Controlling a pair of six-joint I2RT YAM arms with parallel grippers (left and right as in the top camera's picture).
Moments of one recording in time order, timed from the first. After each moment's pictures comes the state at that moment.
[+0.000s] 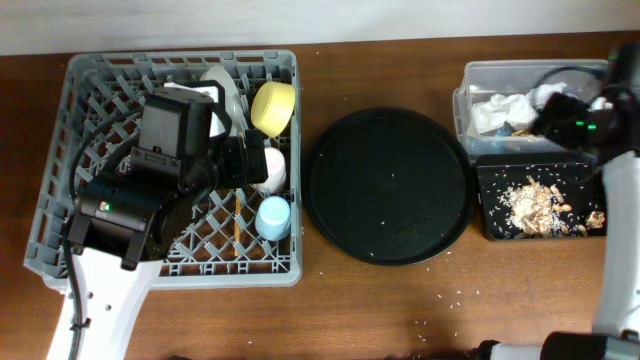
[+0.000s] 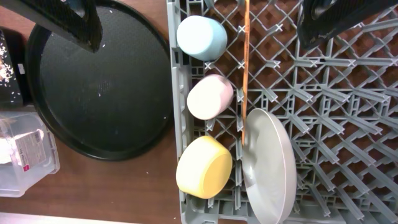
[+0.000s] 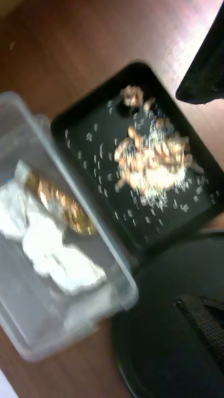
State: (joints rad) left arm -0.34 1.32 1.61 -1.12 -0.08 -0.33; right arm -0.29 1.53 1.65 -1.14 0.13 0.27
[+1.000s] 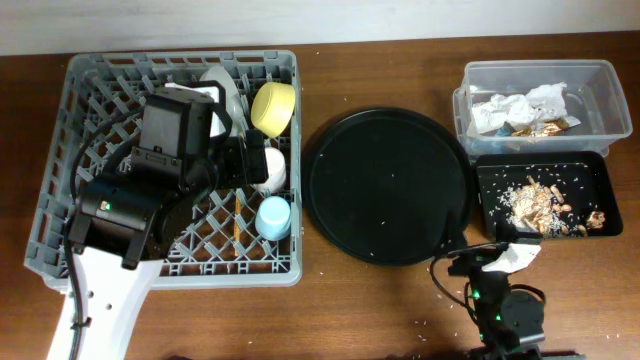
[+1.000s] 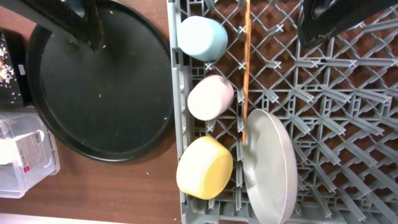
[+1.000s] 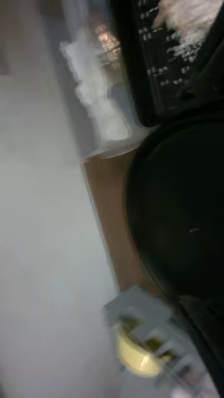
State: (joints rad) left arm -0.34 1.32 1.61 -1.12 -0.07 -0.33; right arm 0.15 0.05 0.01 -0.05 0.14 0.31
